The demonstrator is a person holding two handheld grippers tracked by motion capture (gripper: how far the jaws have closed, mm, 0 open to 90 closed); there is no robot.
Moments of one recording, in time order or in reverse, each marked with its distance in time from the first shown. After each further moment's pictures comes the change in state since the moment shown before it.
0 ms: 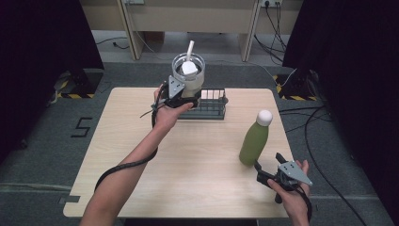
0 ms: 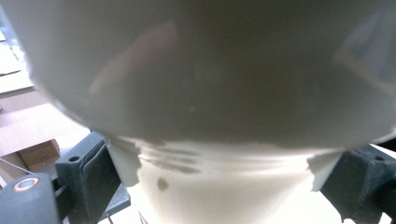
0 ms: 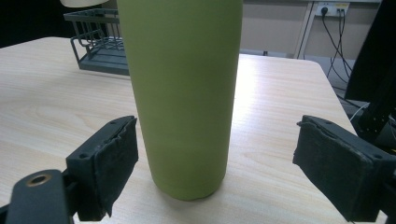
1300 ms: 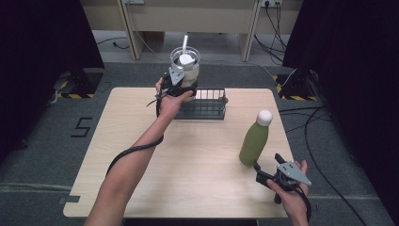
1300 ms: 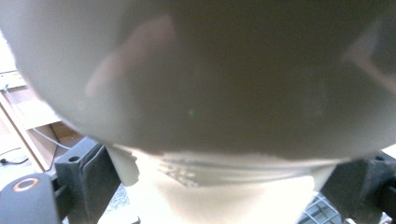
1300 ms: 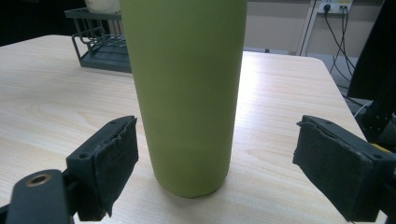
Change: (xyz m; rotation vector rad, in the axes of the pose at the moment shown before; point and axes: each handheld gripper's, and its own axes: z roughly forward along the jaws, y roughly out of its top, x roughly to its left) left arm 0.032 -0.016 0.052 0.071 0.126 -0.051; right arm 0.000 -0.003 0.002 0.007 0.005 -0.005
